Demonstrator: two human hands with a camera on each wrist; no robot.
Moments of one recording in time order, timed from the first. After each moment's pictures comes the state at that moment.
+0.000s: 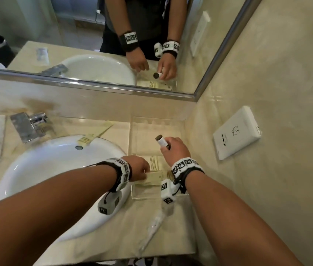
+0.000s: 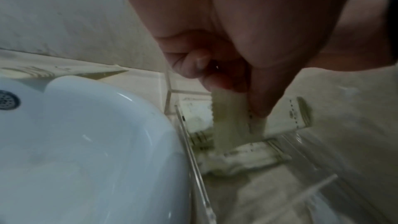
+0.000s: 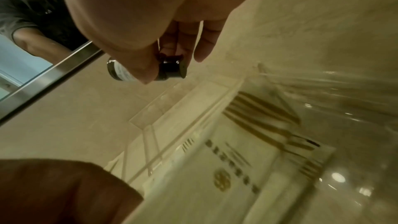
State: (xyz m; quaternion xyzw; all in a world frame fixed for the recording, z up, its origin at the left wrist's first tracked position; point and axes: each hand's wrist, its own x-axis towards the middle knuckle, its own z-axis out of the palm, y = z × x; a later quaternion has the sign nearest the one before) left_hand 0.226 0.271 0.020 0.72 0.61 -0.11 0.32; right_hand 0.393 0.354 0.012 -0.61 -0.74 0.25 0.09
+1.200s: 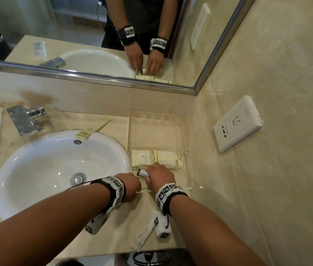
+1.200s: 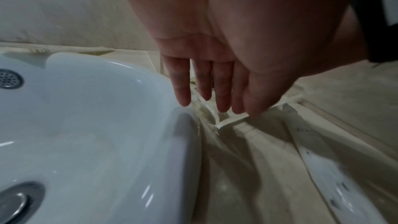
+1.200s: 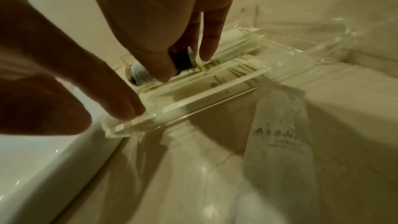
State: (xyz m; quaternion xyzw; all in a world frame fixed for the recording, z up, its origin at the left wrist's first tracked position) left_hand 0.240 0.210 -0.036 0.74 0.57 -0.22 0.29; right_hand 0.385 0.260 -0.049 -0.49 -0.85 0.15 -0.10
